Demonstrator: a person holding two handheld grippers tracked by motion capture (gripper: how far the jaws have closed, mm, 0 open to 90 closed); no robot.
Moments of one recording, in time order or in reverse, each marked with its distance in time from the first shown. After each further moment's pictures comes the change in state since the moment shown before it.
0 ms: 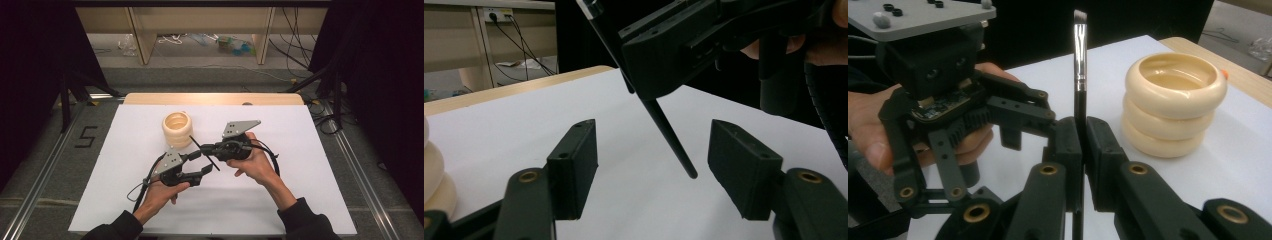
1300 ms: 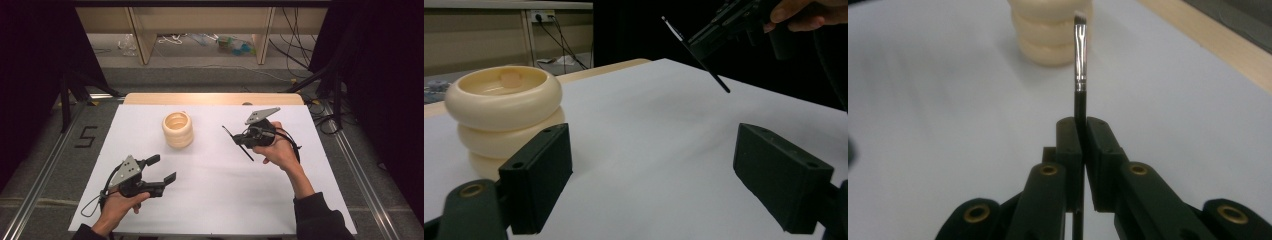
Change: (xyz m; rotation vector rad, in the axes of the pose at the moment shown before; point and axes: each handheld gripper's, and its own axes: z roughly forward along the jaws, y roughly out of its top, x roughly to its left) left arm 0.025 -0.006 -0.090 0.014 0.100 -0.015; right arm -0.054 -0.014 -0.049 0.239 -0.236 0.078
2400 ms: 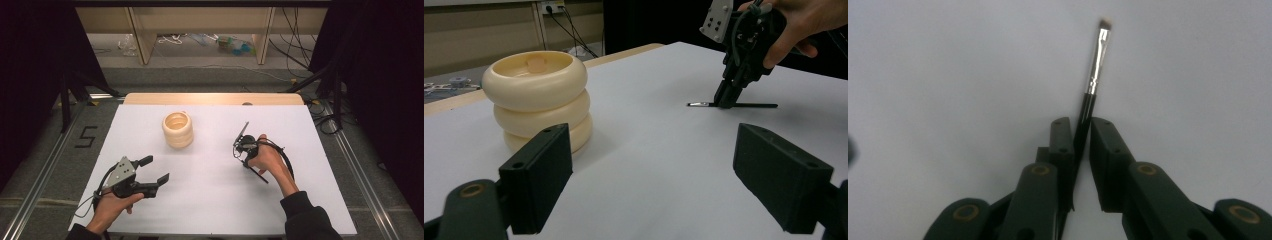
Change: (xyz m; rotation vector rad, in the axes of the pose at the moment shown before) left arm 0.016 -0.008 -0.015 0.052 0.051 0.055; right arm -0.006 -0.035 0.069 0.688 -0.090 0.029
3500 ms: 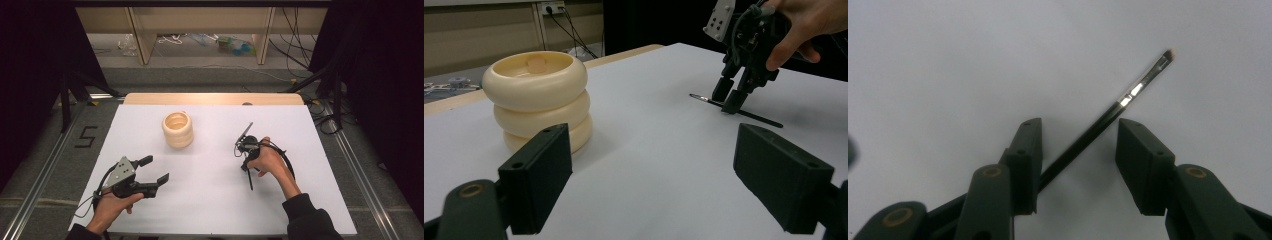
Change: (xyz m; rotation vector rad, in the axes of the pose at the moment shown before) left arm 0.000 0.000 0.000 -0.010 -0.005 -0.007; right arm 0.000 -0.007 0.002 -0.060 -0.001 0.081
